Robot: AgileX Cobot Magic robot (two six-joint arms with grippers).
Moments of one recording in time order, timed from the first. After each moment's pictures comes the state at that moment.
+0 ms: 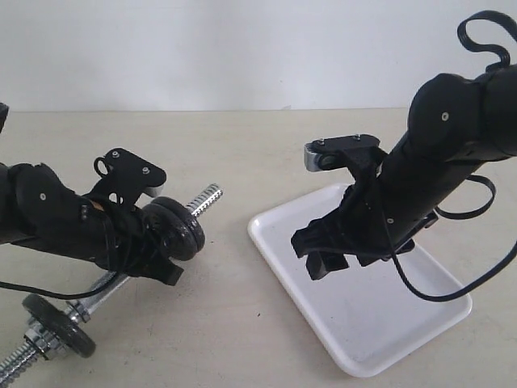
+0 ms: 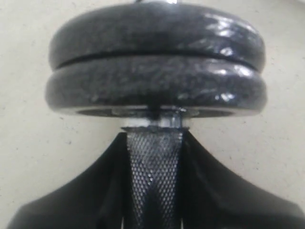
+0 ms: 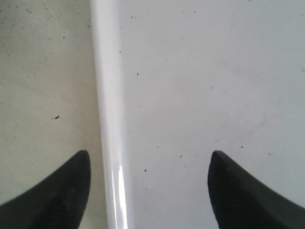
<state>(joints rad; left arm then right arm) -0.45 1.77 -0.74 -0.54 0.04 0.67 0.50 1.69 -0.96 0.31 0.62 -0.14</state>
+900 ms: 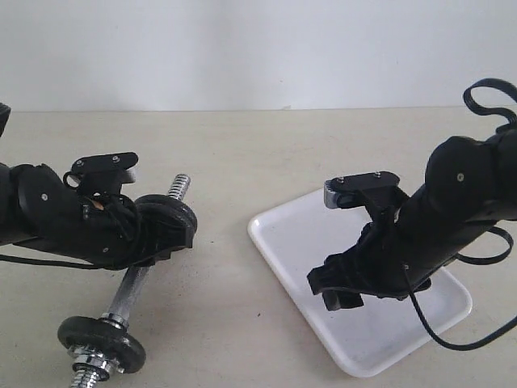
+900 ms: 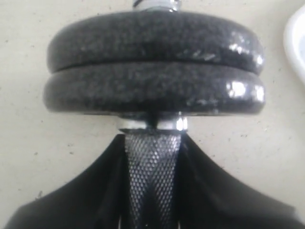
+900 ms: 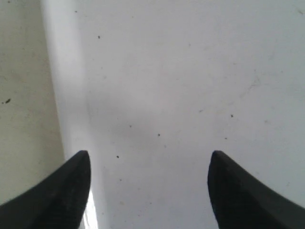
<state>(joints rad) -0.45 1.77 -0.74 -0.56 0.03 0.16 0.50 1.69 -0.77 0.35 0.42 -0.14</state>
